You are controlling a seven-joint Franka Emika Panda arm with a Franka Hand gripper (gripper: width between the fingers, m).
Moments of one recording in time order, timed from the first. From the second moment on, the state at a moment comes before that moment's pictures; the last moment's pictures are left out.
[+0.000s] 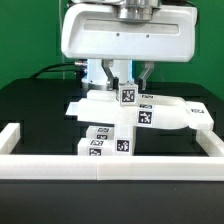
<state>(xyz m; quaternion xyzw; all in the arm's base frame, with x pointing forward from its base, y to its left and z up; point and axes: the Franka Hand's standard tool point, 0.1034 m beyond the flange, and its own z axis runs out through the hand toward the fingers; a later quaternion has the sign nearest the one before) 0.606 -0.011 0.124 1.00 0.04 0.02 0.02</state>
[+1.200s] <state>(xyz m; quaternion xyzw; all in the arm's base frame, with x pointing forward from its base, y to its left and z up) 0.606 -0.010 0.123 0.91 -0.41 0.02 -0.01</state>
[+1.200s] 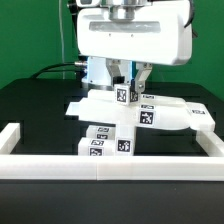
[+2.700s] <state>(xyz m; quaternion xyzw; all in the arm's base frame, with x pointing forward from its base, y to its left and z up) 0.608 -0.012 0.121 0.96 -0.26 0.04 -0.02</state>
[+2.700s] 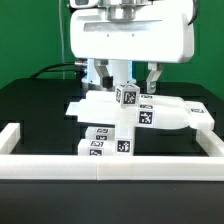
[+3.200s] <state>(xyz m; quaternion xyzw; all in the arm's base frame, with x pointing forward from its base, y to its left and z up) 0.606 -0.012 0.121 1.00 -0.08 0.04 -0.01</state>
